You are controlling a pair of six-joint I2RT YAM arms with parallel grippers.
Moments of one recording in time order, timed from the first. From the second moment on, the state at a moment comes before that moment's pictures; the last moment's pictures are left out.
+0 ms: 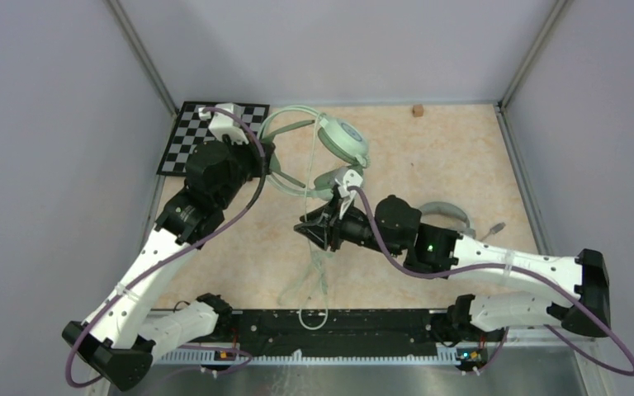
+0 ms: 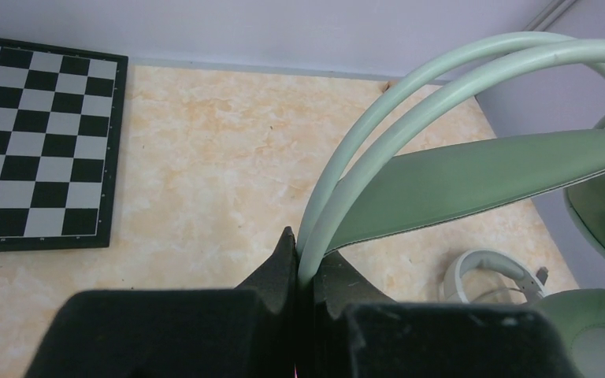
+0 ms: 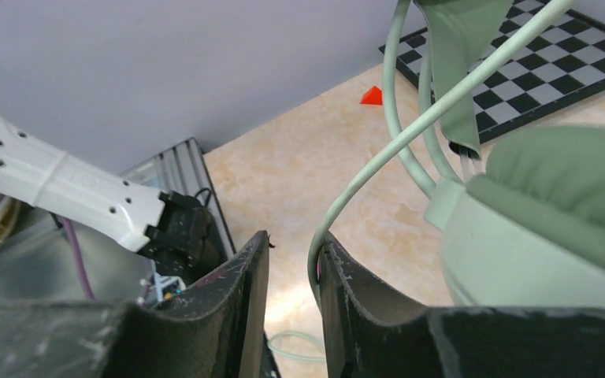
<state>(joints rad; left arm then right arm) -0.52 0.99 1.14 -0.30 -0.19 -0.40 1.22 1.14 0.99 0.11 0.04 0.27</state>
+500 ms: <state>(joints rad) -0.52 0.96 1.15 -0.27 -0.12 -0.45 1.29 1.16 0.69 0.50 0.12 -0.06</state>
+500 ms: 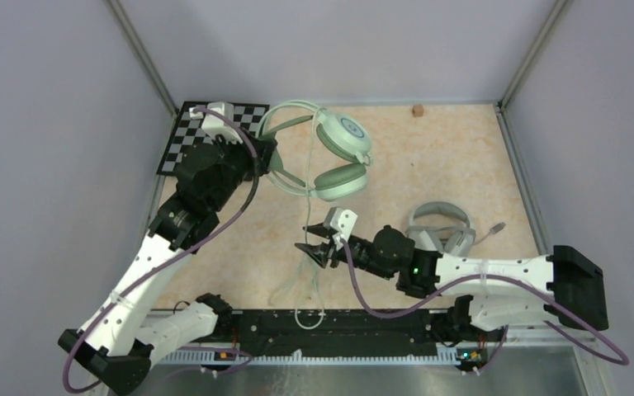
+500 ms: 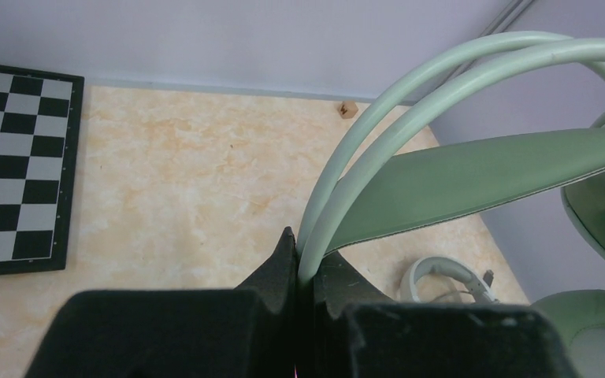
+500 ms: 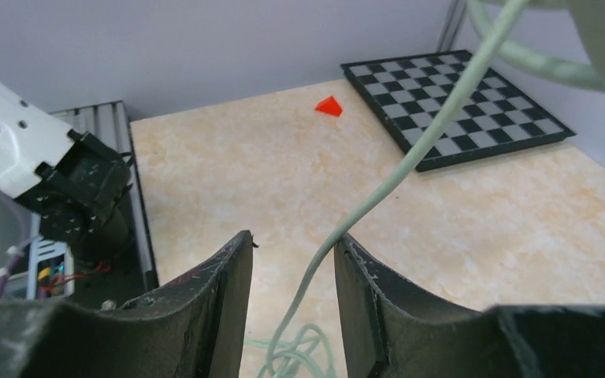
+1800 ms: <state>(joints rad) -0.52 0.82 1.17 -0.23 0.17 -0.59 1.02 1.17 0.33 1.24 0.17 0.13</state>
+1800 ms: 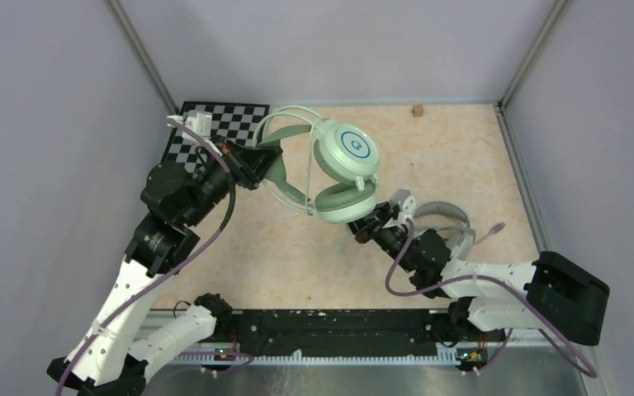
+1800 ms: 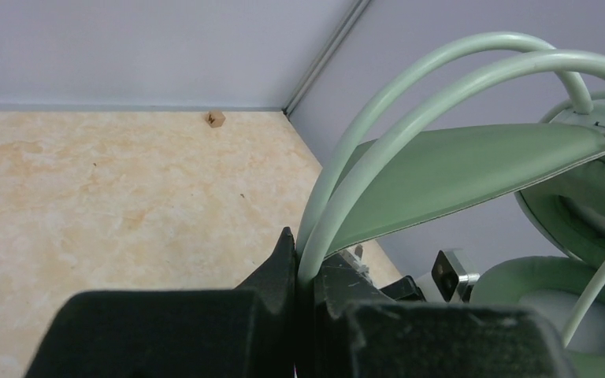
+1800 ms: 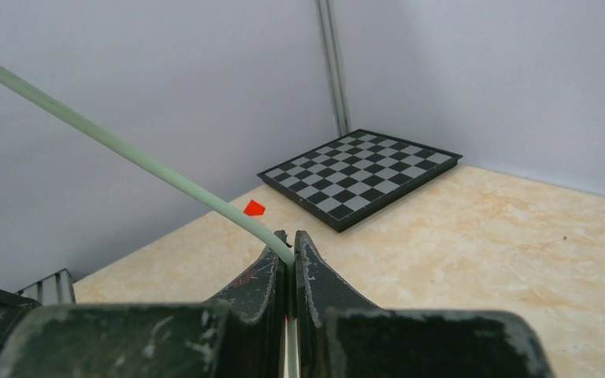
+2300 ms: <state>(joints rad) -0.52 0.81 1.13 -0.24 0.11 -0.69 1.02 1.16 0.26 1.28 0.22 0.25</state>
